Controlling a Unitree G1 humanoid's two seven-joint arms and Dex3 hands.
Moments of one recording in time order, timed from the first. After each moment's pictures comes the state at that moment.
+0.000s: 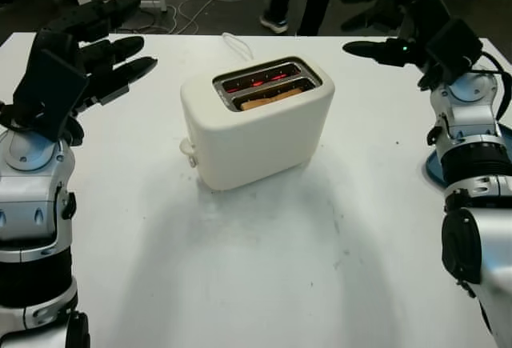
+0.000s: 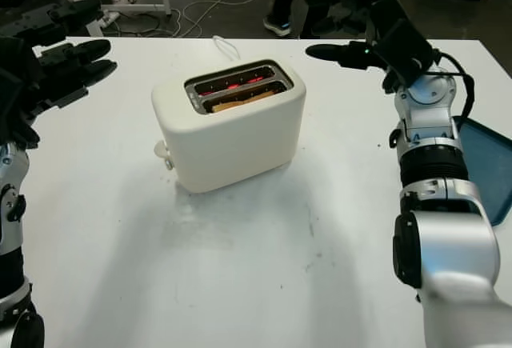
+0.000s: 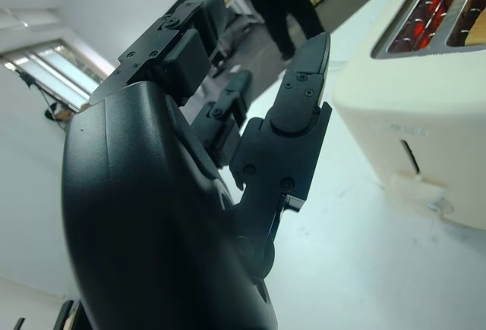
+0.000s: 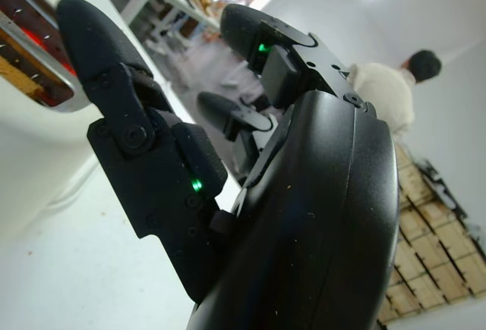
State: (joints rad) left arm -0.42 0.39 0.22 -0.36 -0.04 0.41 -0.16; right arm -0.93 -0.45 -0.10 0.80 0.01 -0.35 0.45
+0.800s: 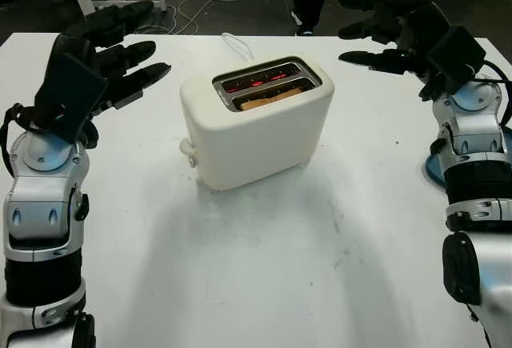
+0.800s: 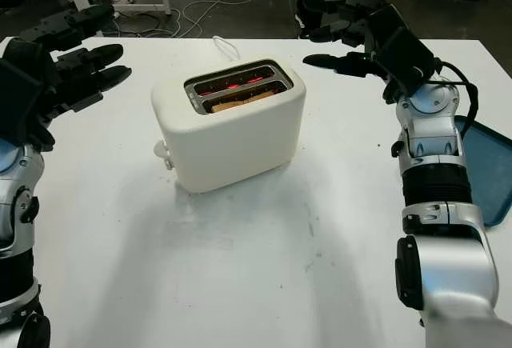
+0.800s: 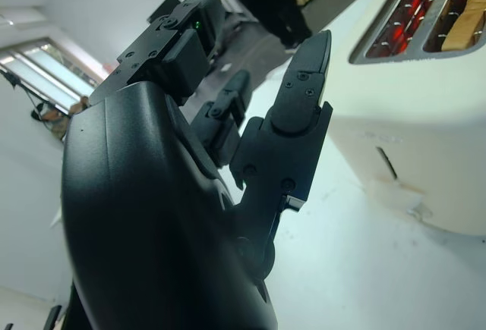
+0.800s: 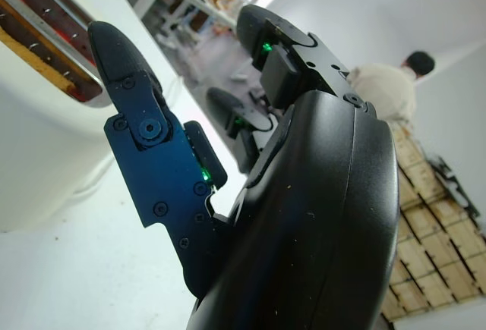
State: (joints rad) left arm -0.44 0.37 0.16 -0.34 -0.03 0.43 -0.13; right arm -0.83 -0.45 -0.10 0.58 0.02 -0.19 0.46
